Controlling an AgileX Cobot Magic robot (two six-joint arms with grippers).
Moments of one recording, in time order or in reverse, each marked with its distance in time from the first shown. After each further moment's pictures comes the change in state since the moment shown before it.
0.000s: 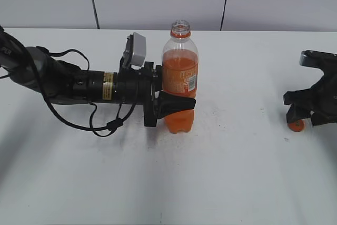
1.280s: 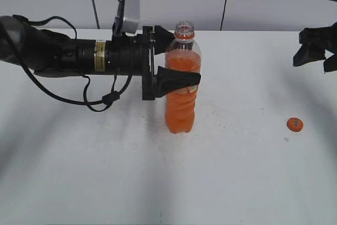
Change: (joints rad) left arm 0.000 -0.136 0.000 0.020 -0.002 -0.001; right arm 0.000 -0.193 -0.167 0.057 0.210 0.001
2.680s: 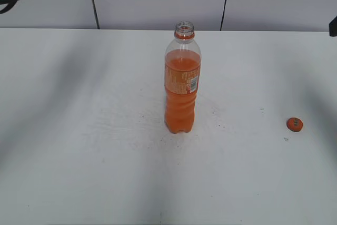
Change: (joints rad) left arm -0.001 -0.626 0.055 0.130 1.356 -0.609; right arm 0.000 -0.373 0.000 -0.017 0.203 -0.001
